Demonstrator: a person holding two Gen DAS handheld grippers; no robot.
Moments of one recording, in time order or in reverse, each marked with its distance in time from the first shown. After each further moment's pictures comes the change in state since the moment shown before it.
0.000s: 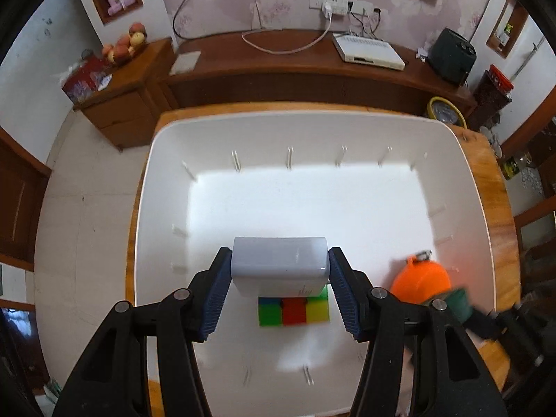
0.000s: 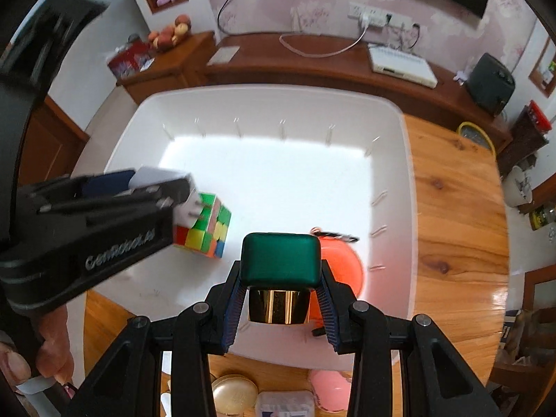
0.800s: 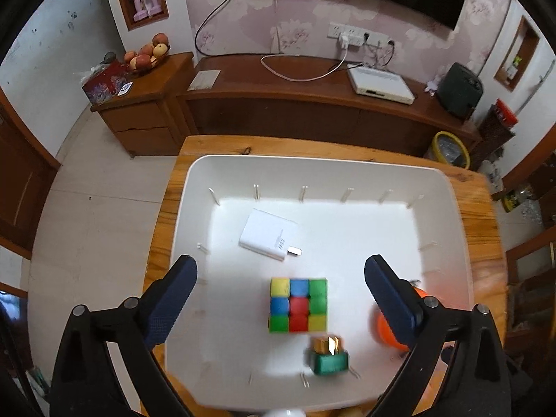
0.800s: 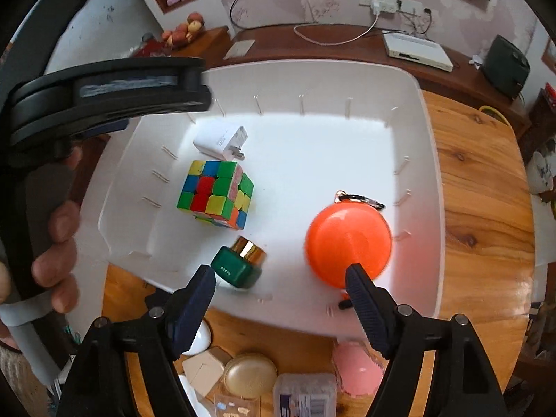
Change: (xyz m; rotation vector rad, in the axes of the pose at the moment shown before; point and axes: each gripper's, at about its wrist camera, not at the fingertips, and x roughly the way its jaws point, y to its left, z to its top) left arm -0.045 0.018 0.005 -0.088 -0.086 -0.010; right arm -0.018 -0.012 -0.038 0.036 -0.016 0.110
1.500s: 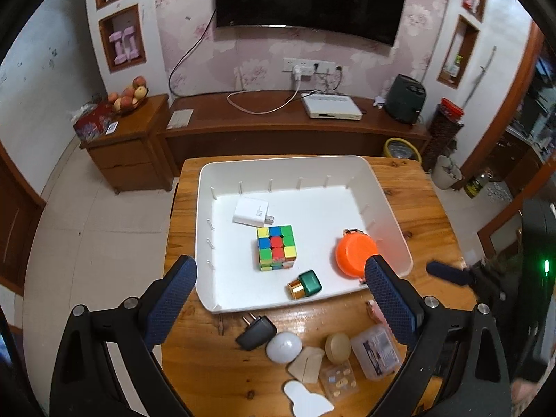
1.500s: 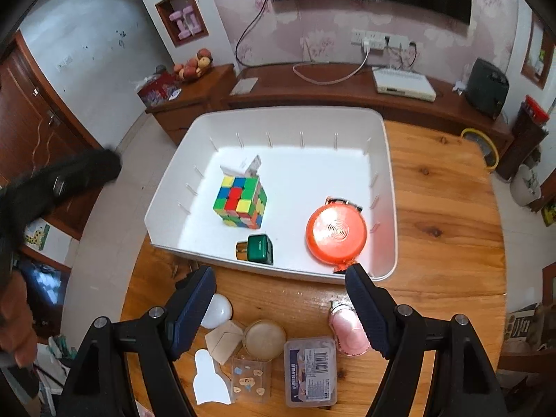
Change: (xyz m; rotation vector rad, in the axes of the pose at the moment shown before) left arm -0.126 0.006 -0.074 0.139 -0.153 -0.124; right arm -0.078 0.018 -0.034 -0.011 -0.172 -0.028
